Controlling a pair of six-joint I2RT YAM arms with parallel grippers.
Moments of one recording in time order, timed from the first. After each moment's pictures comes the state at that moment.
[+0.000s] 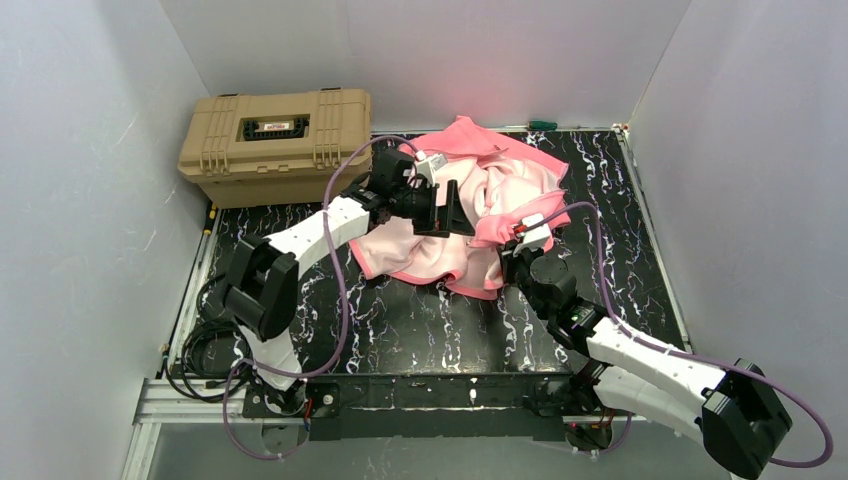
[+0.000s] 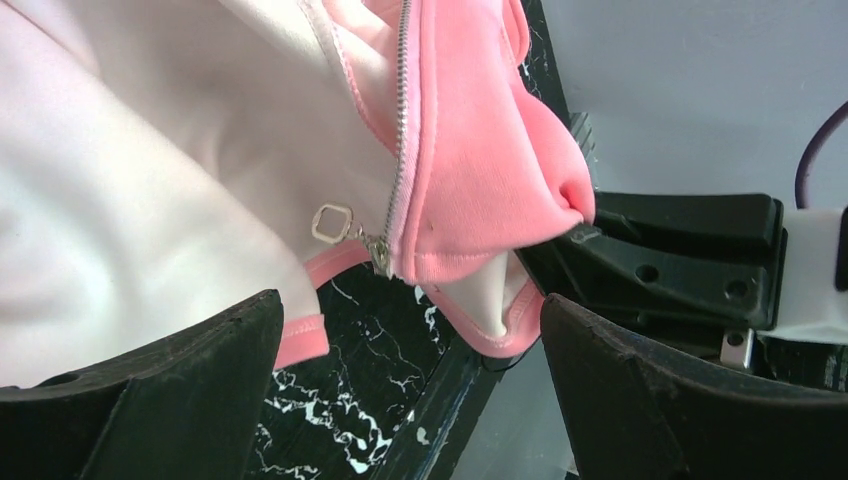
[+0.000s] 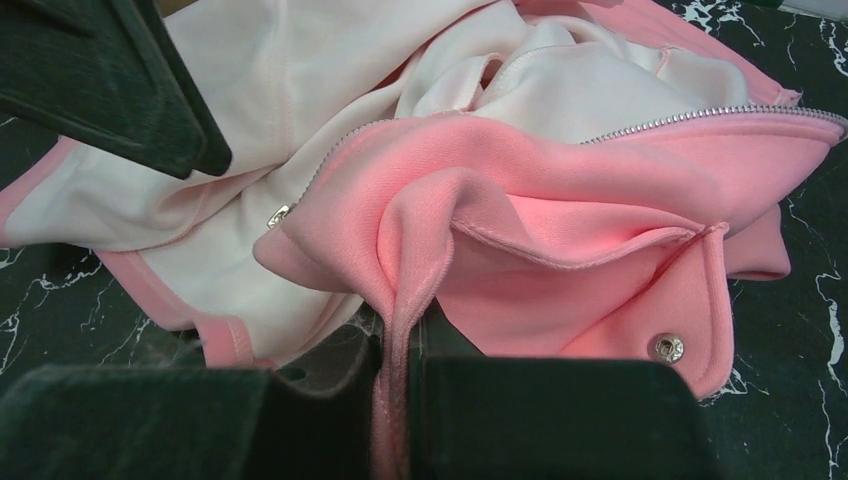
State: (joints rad) left arm -0.59 1.75 1.34 -0.27 0.68 -0.55; right arm 0.79 0.89 0.37 0.33 0.40 0.10
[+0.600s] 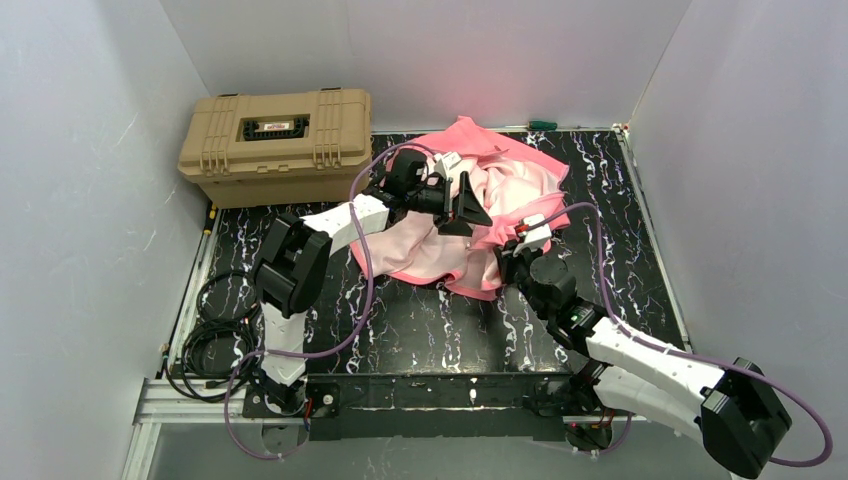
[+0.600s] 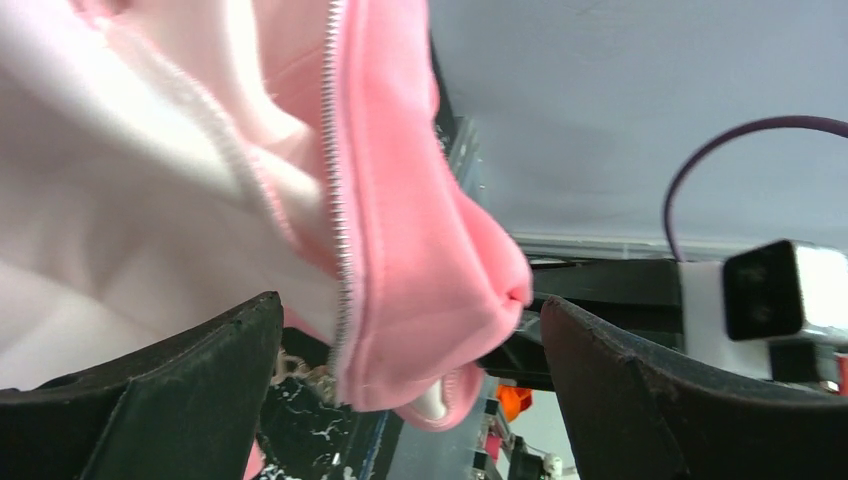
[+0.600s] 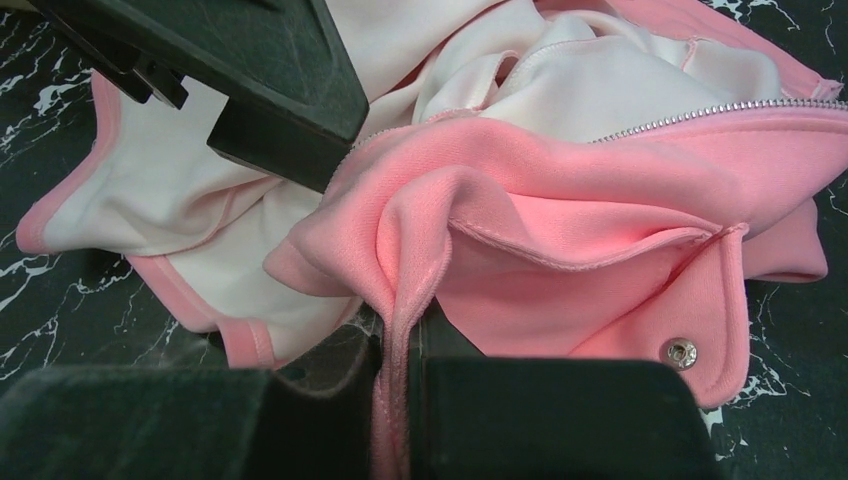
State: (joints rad) left arm -0.59 1.99 1.42 0.02 0.89 -0.82; right arm 0.79 0.89 0.36 0.33 0.38 0.15
